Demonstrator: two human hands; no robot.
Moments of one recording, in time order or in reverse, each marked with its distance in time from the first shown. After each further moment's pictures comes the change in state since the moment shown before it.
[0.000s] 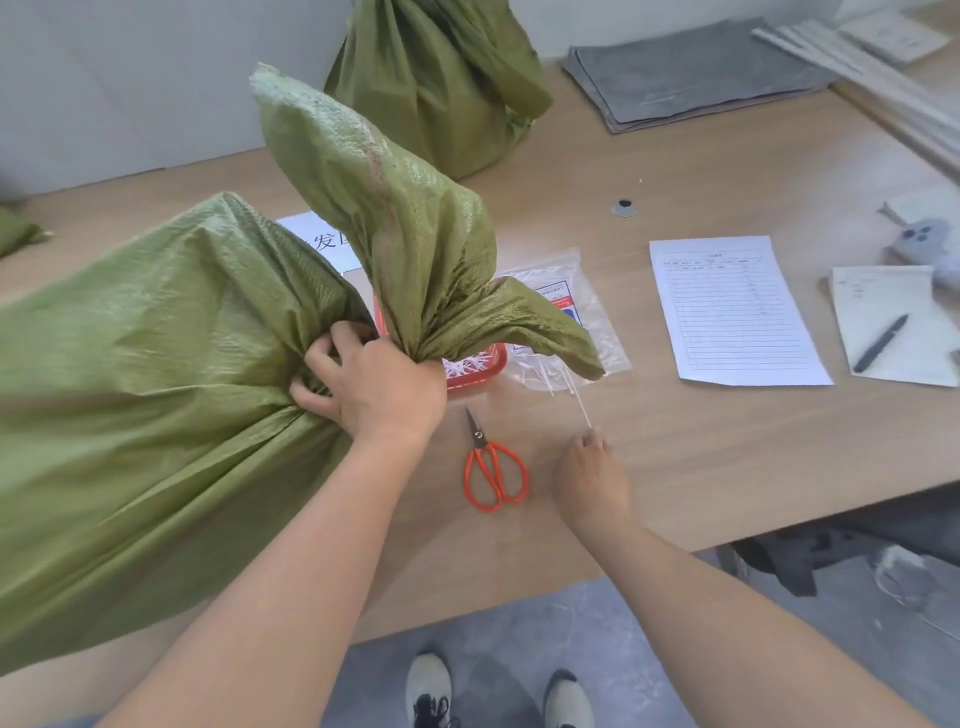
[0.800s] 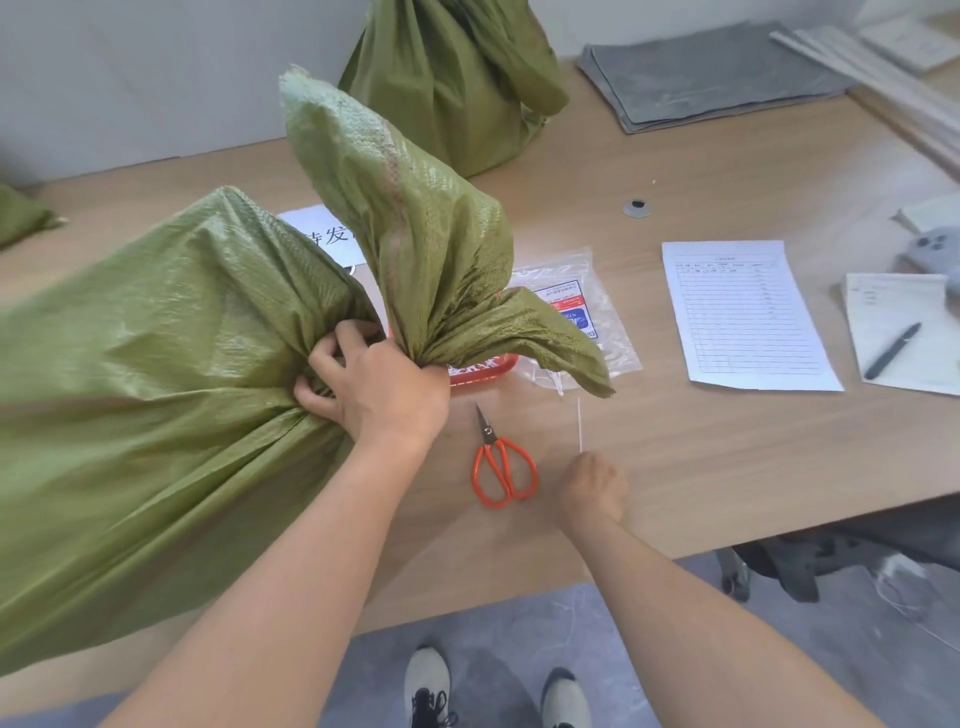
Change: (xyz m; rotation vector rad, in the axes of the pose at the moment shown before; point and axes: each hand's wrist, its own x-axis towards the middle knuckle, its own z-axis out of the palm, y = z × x) left_hand -0.001 -0.016 -0.007 -0.030 -0.020 0.018; right_hand -0.008 -0.016 0.009 0.082 -0.050 0.237
